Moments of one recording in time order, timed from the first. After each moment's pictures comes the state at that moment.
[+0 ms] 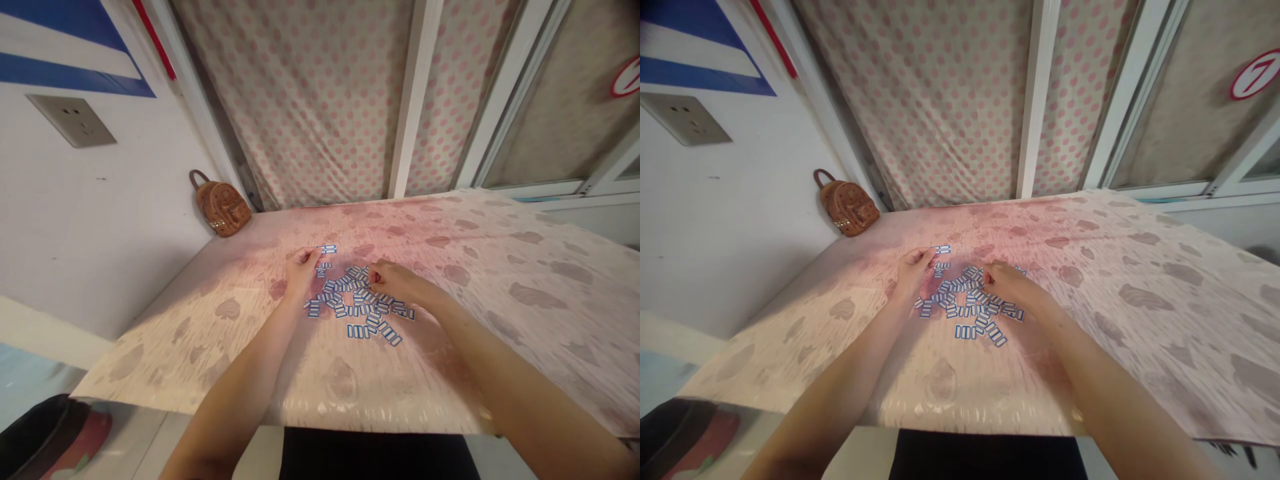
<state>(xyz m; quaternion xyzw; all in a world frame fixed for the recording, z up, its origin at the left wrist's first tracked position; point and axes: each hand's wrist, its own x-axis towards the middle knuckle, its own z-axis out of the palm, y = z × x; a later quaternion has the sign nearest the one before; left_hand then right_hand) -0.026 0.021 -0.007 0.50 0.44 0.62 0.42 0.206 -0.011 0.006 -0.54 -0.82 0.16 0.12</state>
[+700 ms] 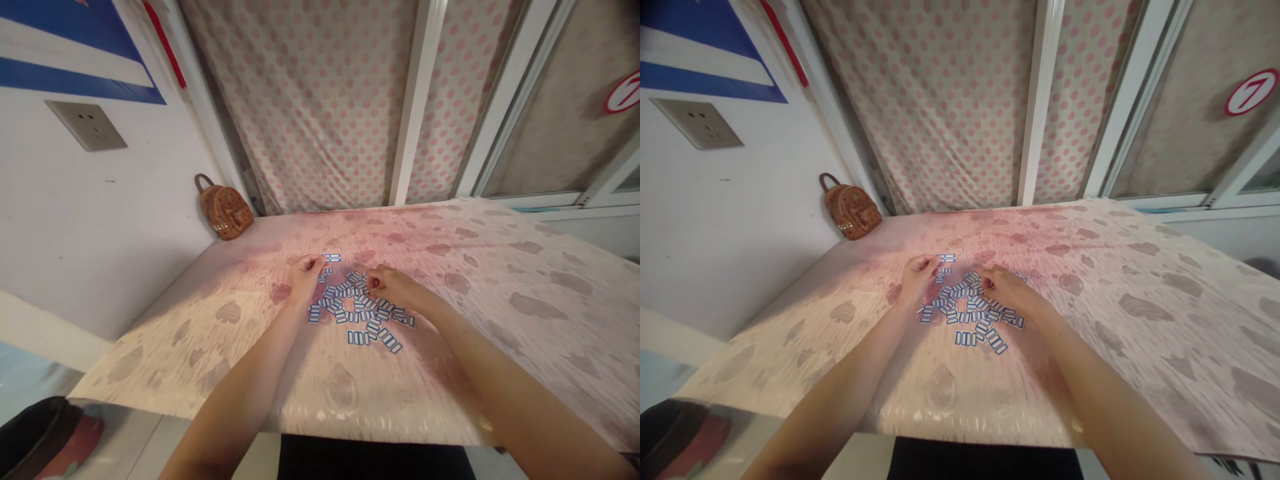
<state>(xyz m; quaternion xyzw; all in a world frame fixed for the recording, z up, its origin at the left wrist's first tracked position) -0.020 0.019 -0.011 0.51 0.45 0.60 0.42 0.209 -0.003 -0.009 -0.52 -0.82 0.17 0.18</state>
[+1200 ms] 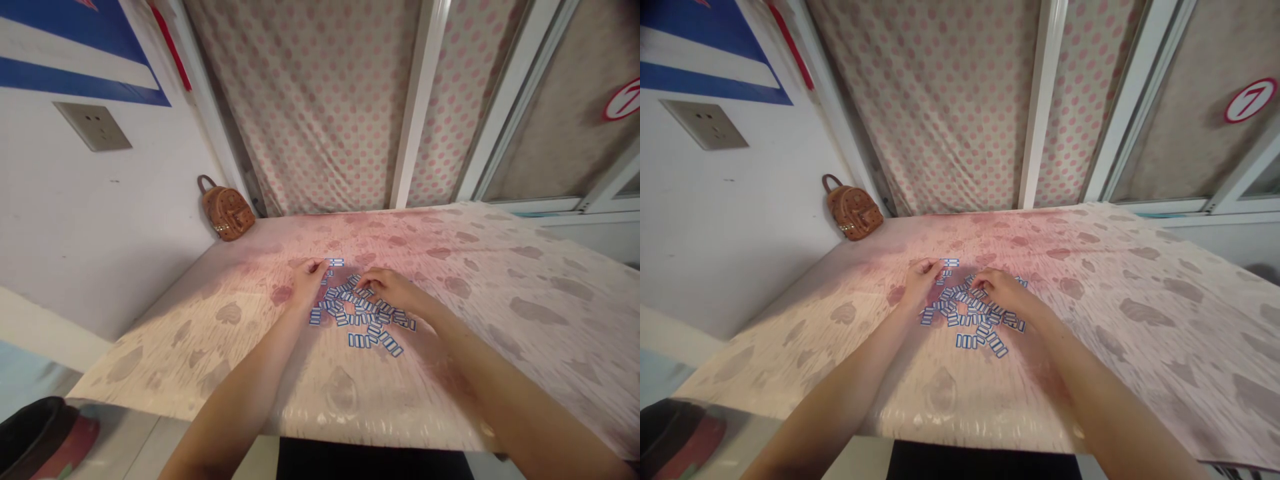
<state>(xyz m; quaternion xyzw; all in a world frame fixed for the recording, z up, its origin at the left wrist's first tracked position) -0.019 0.018 -0.015 0.53 0.45 0.59 0.42 0.202 -0.007 -0.002 -0.45 -0.82 0.24 0.25</state>
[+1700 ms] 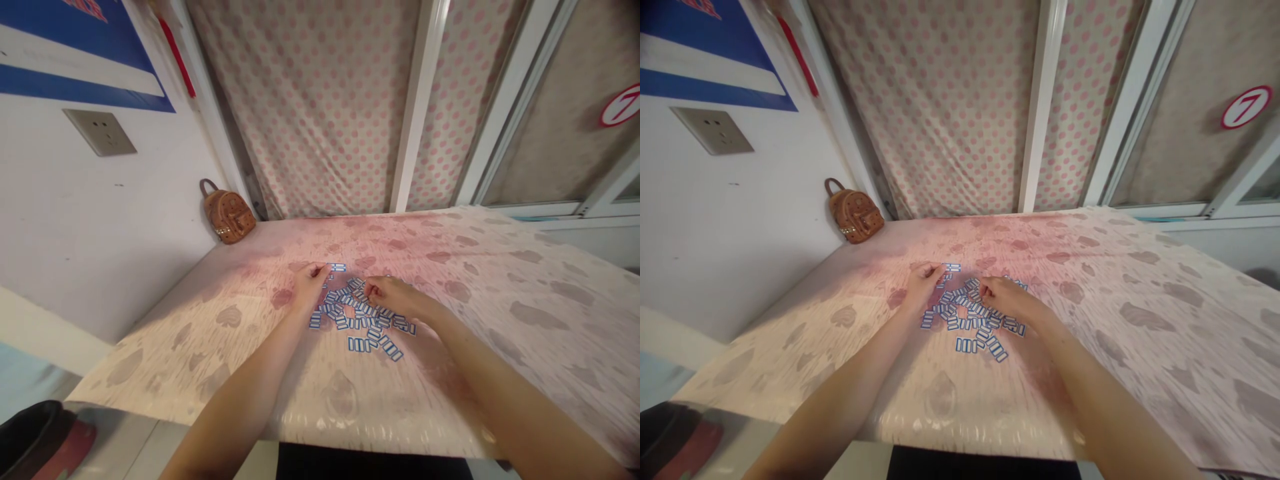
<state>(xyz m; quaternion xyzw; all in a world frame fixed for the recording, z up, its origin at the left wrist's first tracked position) -0.017 0.016 -0.014 0.52 0.46 0.58 0.42 0.207 -0.009 -0.003 -0.48 -0.83 0.22 0.18</state>
